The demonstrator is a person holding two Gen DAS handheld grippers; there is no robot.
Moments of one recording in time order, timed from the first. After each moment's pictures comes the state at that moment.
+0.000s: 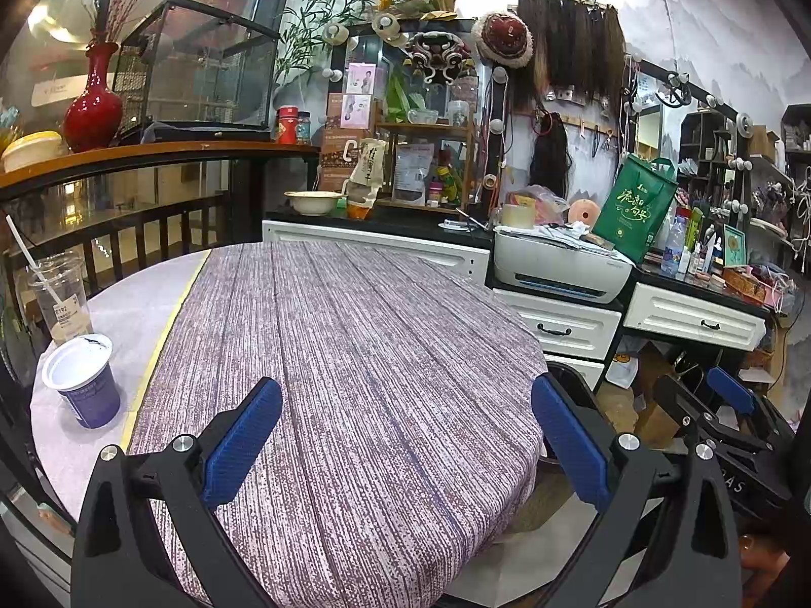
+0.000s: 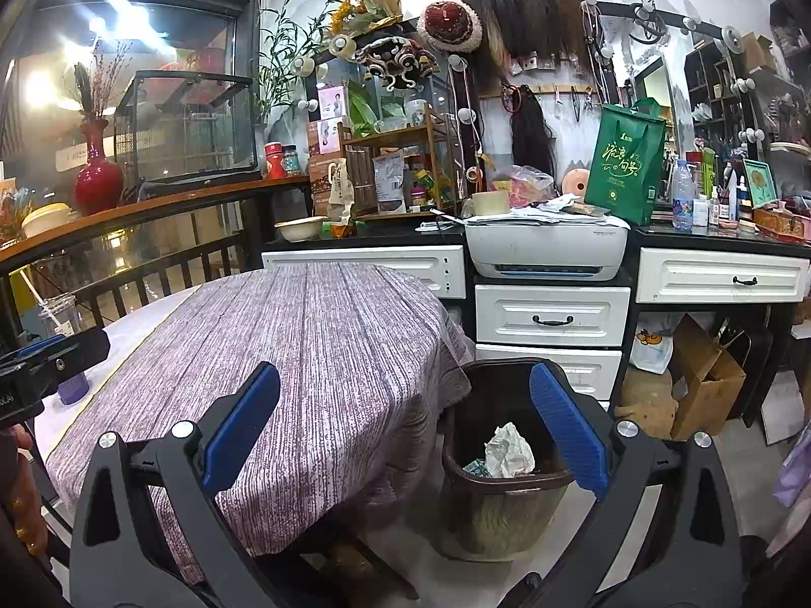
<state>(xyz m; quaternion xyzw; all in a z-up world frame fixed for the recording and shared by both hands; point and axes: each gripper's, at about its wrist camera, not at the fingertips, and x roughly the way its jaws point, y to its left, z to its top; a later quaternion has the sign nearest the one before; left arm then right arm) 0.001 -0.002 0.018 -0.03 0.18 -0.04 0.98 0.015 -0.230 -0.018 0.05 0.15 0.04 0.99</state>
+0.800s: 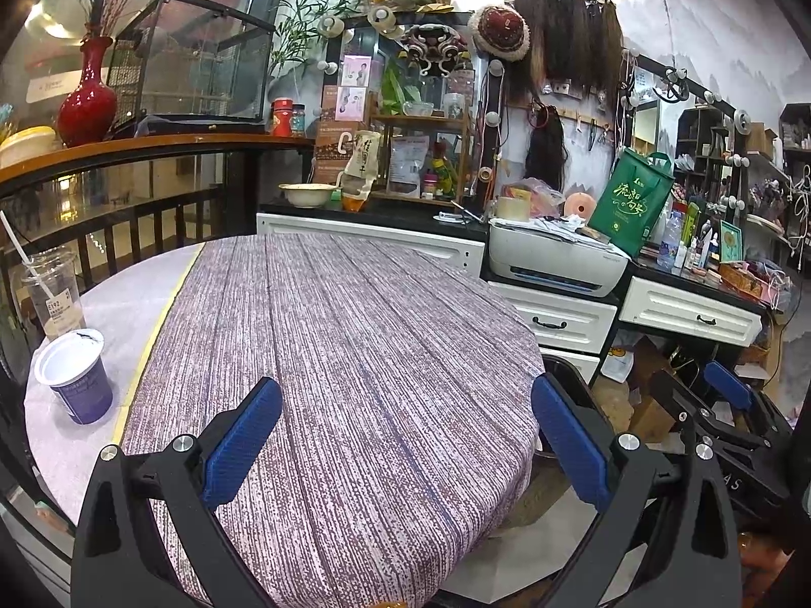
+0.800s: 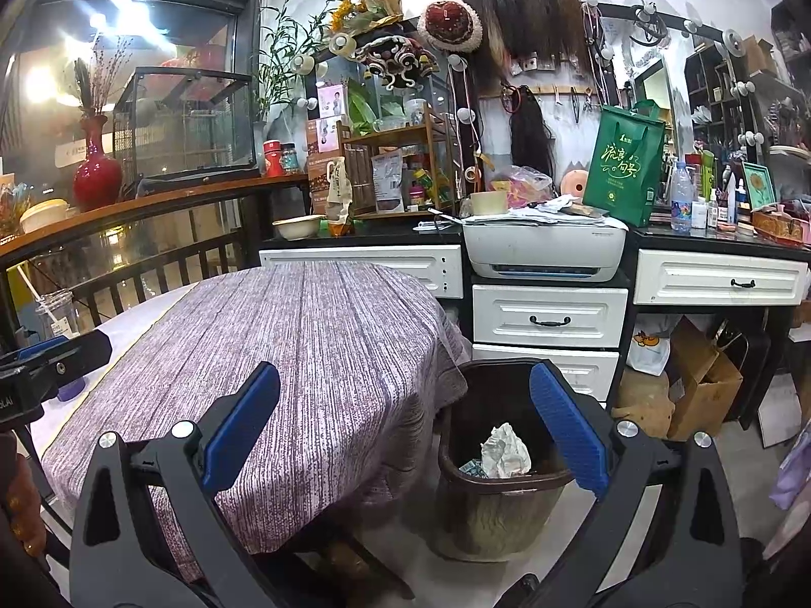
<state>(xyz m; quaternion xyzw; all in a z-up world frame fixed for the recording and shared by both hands) 0.003 0.000 0.014 -0.03 0.19 -0.05 0.98 0.017 -0.233 -0.018 0.04 0.15 0.04 0.99</state>
